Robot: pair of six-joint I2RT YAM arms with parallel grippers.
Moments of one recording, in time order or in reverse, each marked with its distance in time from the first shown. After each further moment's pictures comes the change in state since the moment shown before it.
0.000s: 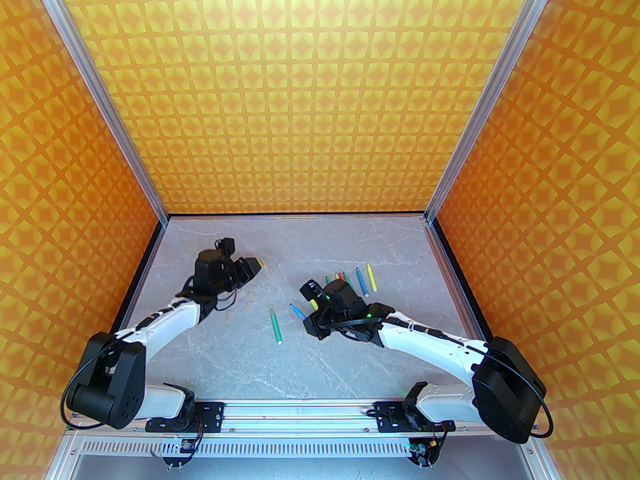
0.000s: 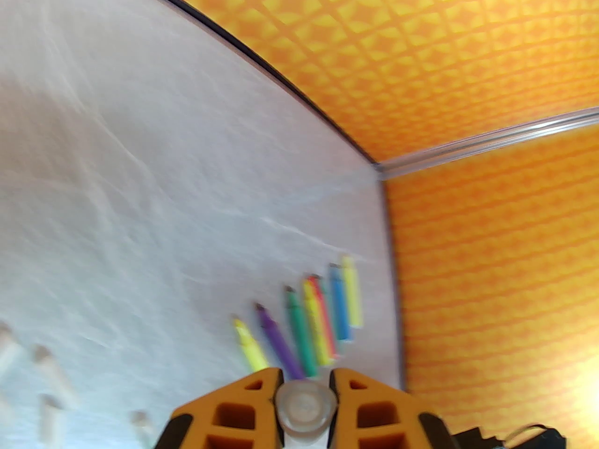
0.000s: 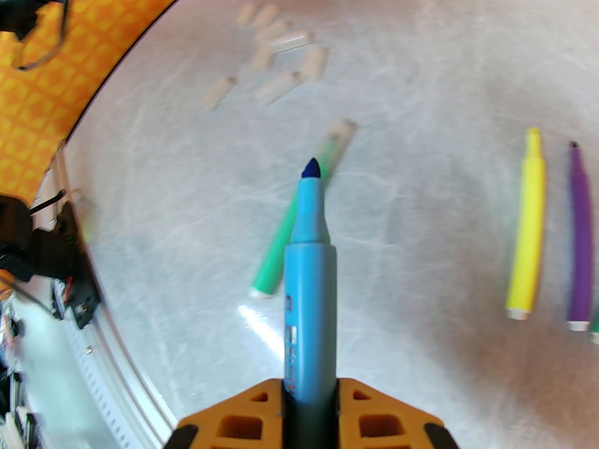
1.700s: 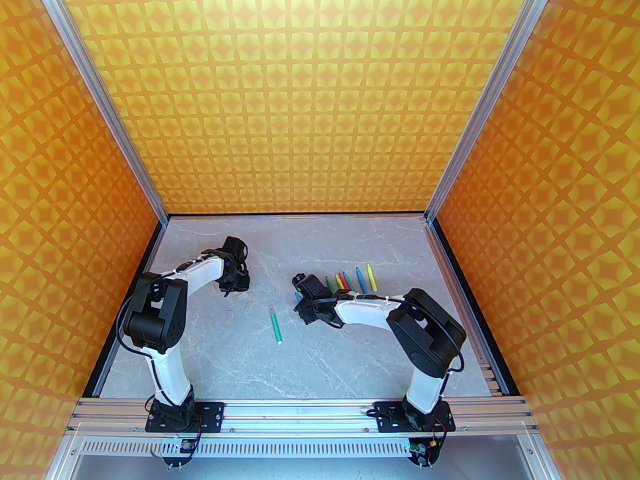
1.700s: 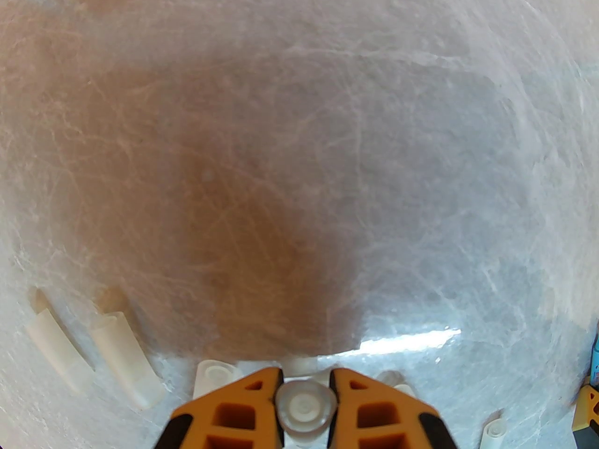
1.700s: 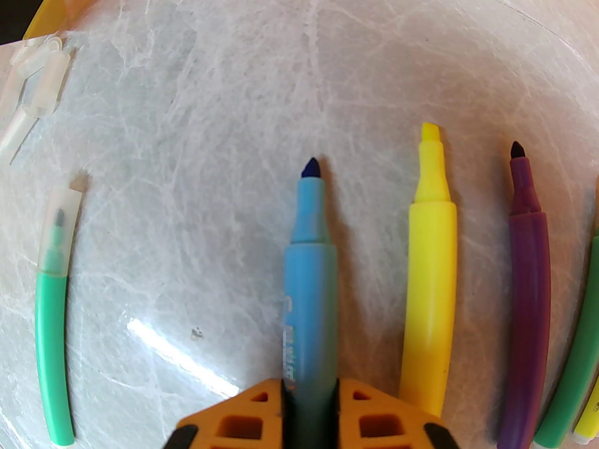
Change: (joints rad) left arm 0.020 0.516 0.446 -0.750 -0.375 0.526; right arm 0.000 0.483 0.213 0.069 0.309 0.000
